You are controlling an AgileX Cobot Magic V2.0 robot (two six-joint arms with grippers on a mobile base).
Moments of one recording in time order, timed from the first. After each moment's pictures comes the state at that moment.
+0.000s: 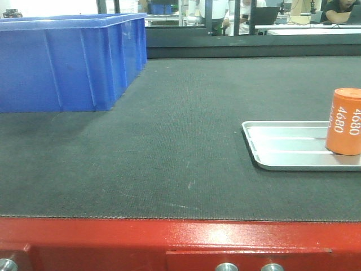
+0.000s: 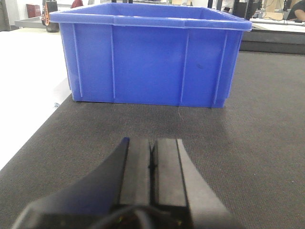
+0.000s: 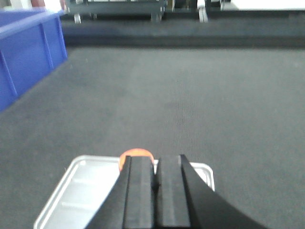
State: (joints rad) left arm -0.07 -0.01 0.03 -0.07 0.07 0.03; right arm 0.07 0.36 -0.31 -0.12 0.12 0.21
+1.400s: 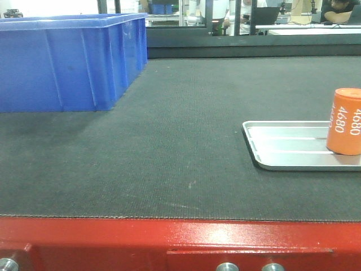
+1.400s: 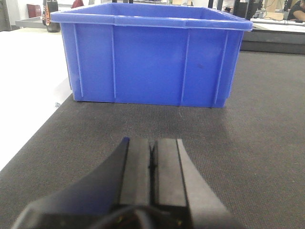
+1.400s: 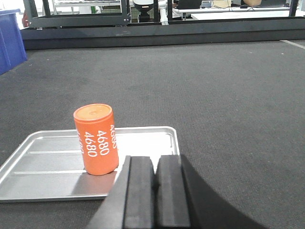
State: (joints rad) left arm -0.07 -0.01 0.03 -0.07 0.07 0.03; right arm -0.10 -0.01 0.03 0.06 0.09 0.03
